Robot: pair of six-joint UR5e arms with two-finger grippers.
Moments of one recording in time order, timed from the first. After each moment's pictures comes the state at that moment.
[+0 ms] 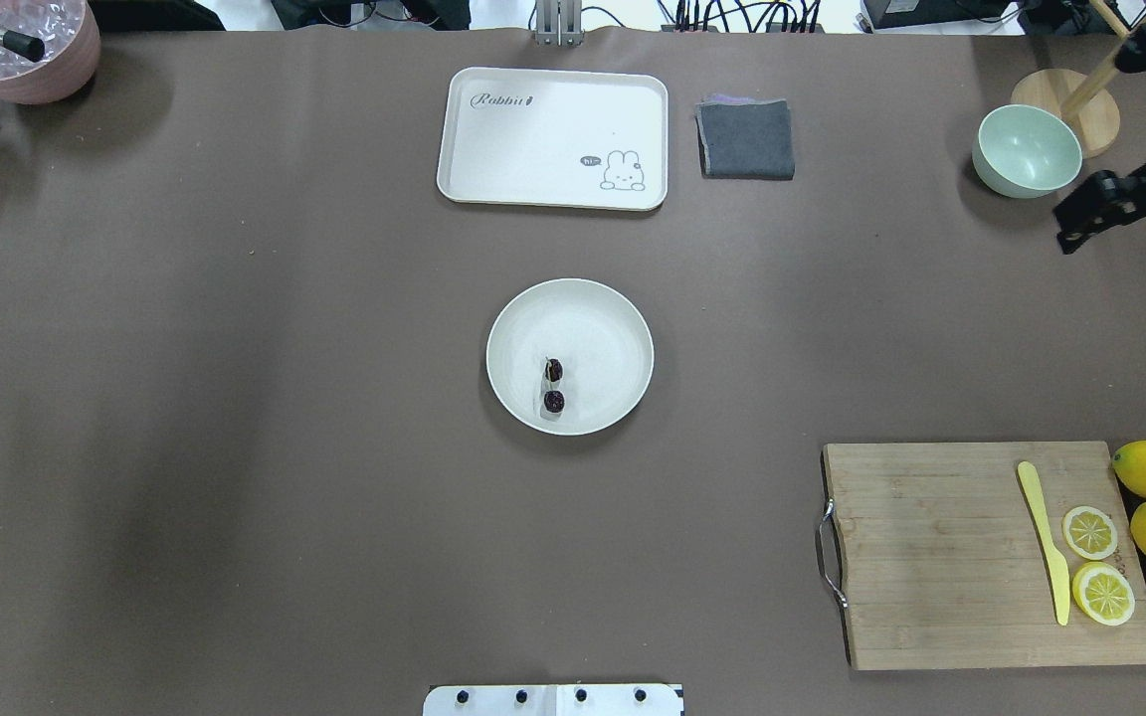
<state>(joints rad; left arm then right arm) -1.45 -1.51 -1.69 -1.93 -2.26 -0.30 1.21 -1.39 2.03 -1.94 2.17 0.31</state>
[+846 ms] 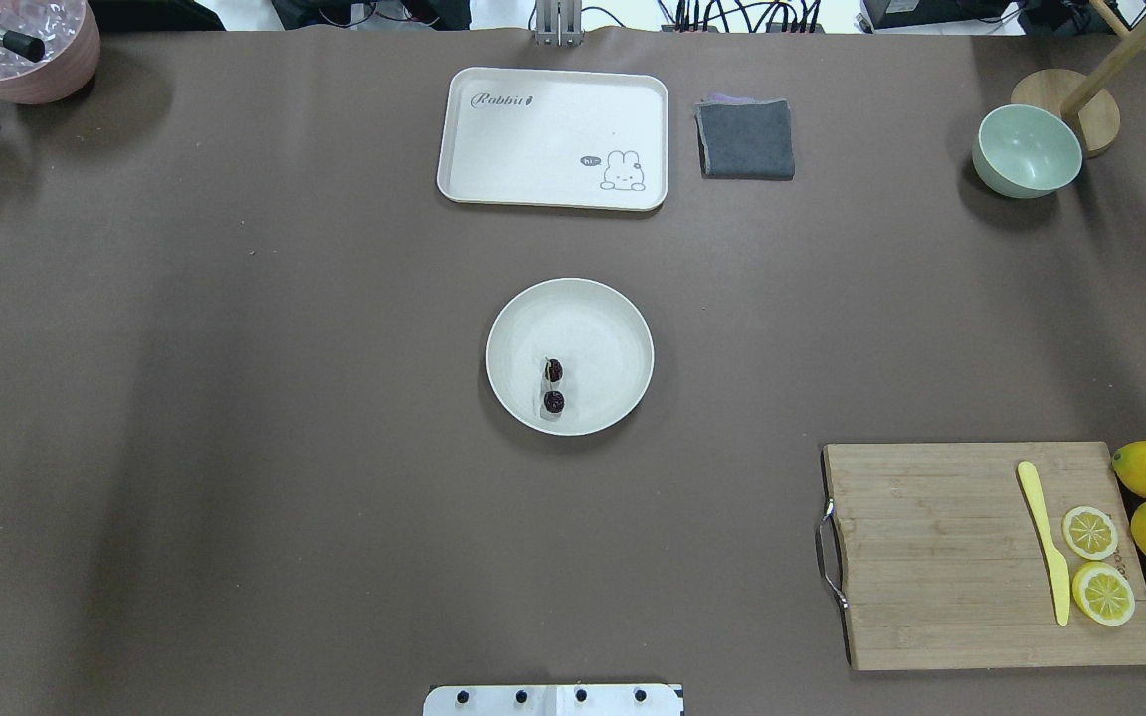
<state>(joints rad) -1.50 -1.46 -1.65 -1.94 -2.27 -0.30 1.58 -1.59 1.86 -1.90 2.27 -0.14</state>
